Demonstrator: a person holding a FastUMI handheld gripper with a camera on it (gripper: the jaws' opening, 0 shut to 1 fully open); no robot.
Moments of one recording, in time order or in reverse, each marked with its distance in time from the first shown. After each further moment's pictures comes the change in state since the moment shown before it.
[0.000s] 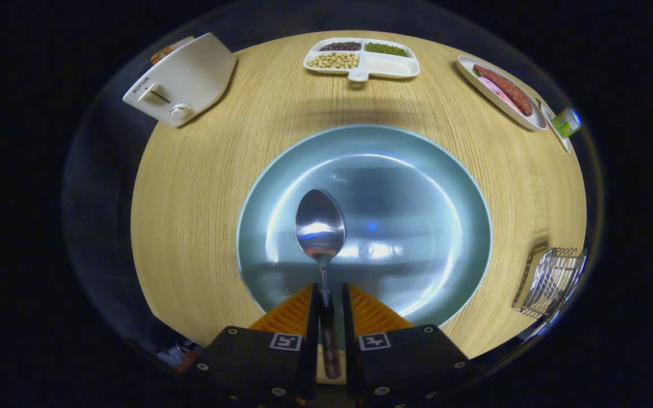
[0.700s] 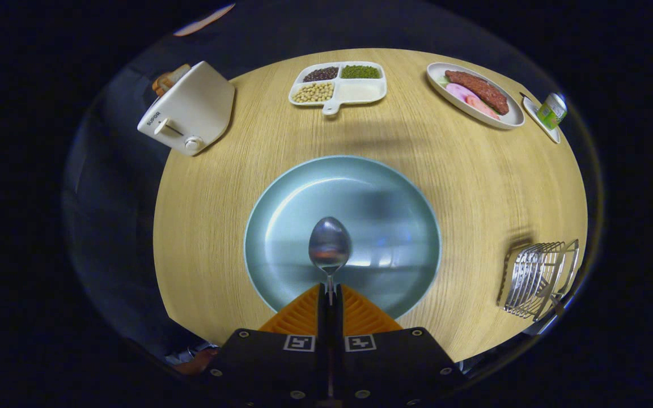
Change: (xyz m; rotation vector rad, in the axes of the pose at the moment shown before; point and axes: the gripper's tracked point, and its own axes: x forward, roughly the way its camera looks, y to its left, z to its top) arm -0.053 -0.035 0.009 0.069 -0.114 0.075
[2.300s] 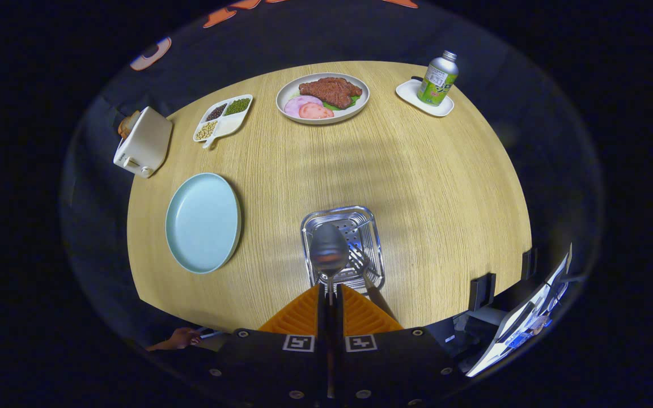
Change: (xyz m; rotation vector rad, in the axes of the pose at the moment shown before) arm -0.120 -0.219 -0.037 0.075 -0.013 -0.167
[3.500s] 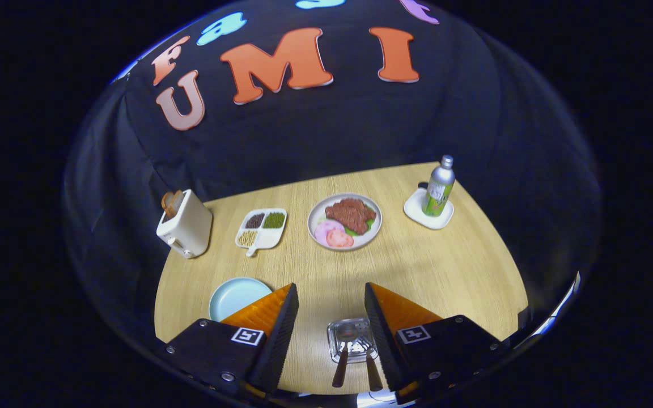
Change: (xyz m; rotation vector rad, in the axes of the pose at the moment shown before) arm -0.113 0.015 0.138 -0.002 -0.656 0.096
